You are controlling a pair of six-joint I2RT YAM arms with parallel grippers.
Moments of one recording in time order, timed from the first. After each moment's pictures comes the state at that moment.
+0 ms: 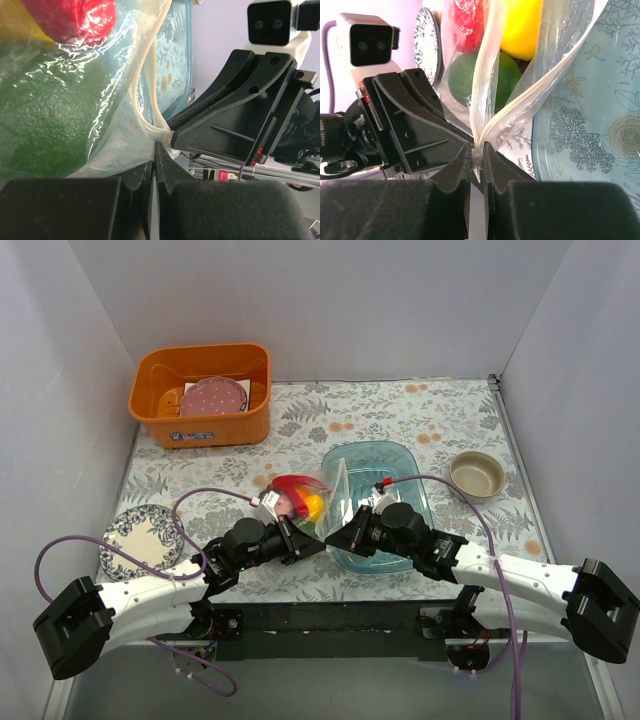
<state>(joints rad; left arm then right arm) -0.91 0.94 0.25 0.39 0.15 -1.29 1.01 1.01 0.46 0.13 -0.04 1.20</state>
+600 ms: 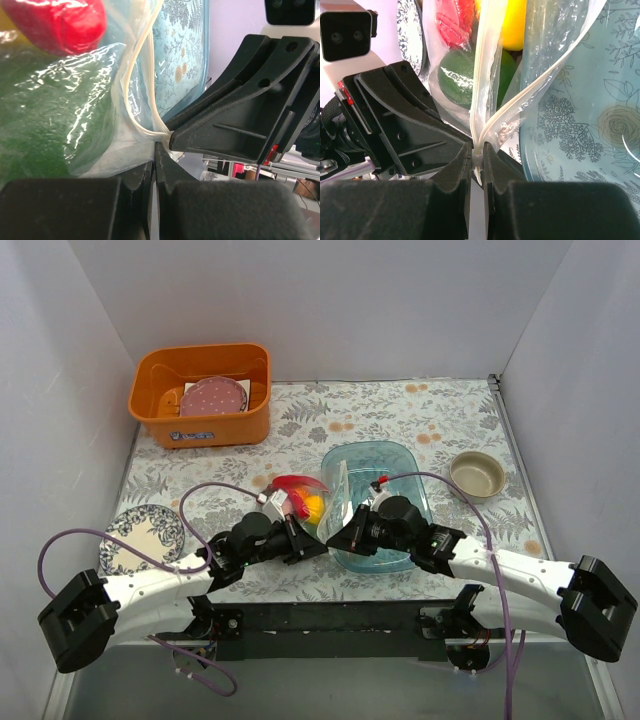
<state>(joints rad) -0.91 0.99 0.31 0.30 0.19 -1.22 0.97 1.06 0.50 0.05 -0.14 1.18</state>
